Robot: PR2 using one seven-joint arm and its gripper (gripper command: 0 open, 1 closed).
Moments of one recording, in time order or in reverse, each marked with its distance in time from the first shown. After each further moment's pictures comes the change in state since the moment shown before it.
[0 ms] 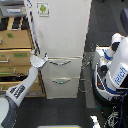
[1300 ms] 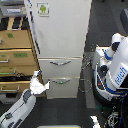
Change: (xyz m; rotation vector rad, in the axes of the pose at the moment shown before) arm -0.157 -0.094 -0.022 -0.028 -0.167 -0.410
